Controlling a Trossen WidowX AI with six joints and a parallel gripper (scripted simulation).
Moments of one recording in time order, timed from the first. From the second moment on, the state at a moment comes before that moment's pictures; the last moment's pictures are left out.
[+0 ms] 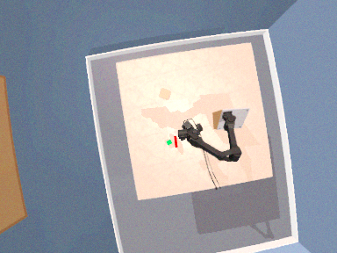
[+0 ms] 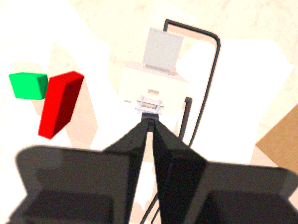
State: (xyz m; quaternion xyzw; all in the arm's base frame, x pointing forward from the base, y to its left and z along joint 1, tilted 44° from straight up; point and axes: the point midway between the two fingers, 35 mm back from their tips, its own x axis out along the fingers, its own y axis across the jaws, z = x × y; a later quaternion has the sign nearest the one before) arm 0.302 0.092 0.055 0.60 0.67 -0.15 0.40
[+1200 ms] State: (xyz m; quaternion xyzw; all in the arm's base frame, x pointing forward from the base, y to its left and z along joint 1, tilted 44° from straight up) arm 0.301 0.092 0.055 0.36 0.67 0.17 0.63
